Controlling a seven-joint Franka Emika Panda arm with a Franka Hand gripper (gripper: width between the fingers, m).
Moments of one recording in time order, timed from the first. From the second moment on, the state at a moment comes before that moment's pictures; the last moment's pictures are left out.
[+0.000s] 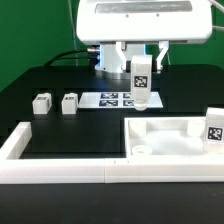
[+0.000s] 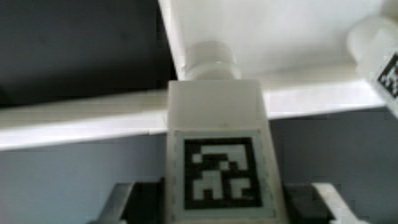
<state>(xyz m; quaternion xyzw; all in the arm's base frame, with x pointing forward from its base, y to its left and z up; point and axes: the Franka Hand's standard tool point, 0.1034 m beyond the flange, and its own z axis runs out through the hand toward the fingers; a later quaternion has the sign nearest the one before) 0.589 0.004 0.145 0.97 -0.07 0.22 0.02</state>
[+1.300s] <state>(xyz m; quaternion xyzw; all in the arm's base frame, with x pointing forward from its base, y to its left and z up) 0.624 0.019 0.092 0.96 -0.04 0.27 0.03</state>
